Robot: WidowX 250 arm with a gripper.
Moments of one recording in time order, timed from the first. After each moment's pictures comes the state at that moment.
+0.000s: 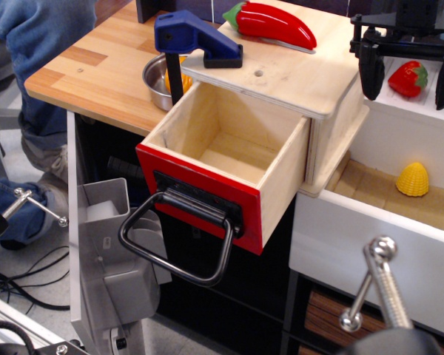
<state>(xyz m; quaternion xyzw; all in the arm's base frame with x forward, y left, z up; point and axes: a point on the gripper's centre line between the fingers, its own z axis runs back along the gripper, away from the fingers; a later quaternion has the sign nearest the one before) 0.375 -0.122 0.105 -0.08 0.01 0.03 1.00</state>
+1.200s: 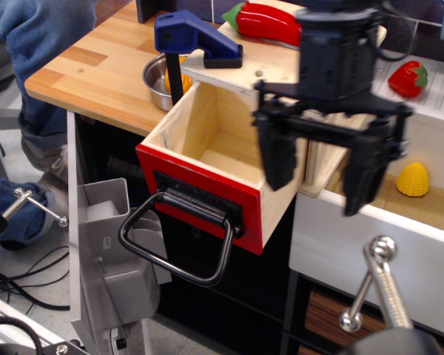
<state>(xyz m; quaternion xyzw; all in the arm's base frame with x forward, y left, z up) 0.213 -0.089 0.122 -0.10 0.11 -0.07 0.99</state>
